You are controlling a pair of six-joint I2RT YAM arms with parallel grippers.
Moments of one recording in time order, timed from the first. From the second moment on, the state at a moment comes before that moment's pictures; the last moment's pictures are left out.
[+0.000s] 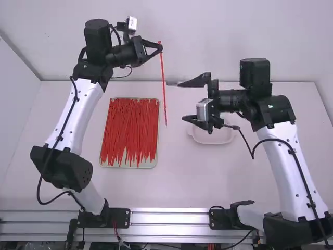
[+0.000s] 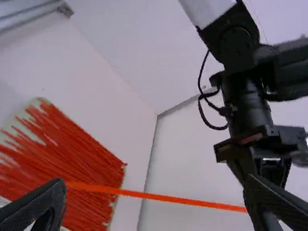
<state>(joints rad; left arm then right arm) -0.12 1.76 1.89 -0.32 0.95 -0.79 0.22 1.36 1.56 -0.88 -1.16 -1.66</state>
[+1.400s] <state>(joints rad) -0.20 1.76 1.84 0.09 1.12 -1.55 0.26 1.36 1.56 -0.87 -1.41 -2.10</state>
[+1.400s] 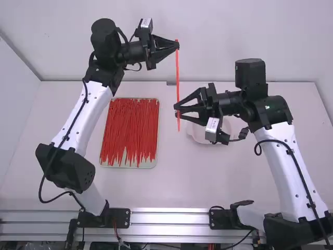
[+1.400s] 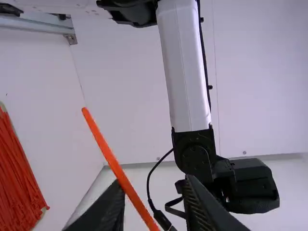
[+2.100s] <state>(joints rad) -0.20 1.76 1.84 0.08 1.13 -1.53 0.26 1.36 1.56 -0.79 -1.40 -2.06</state>
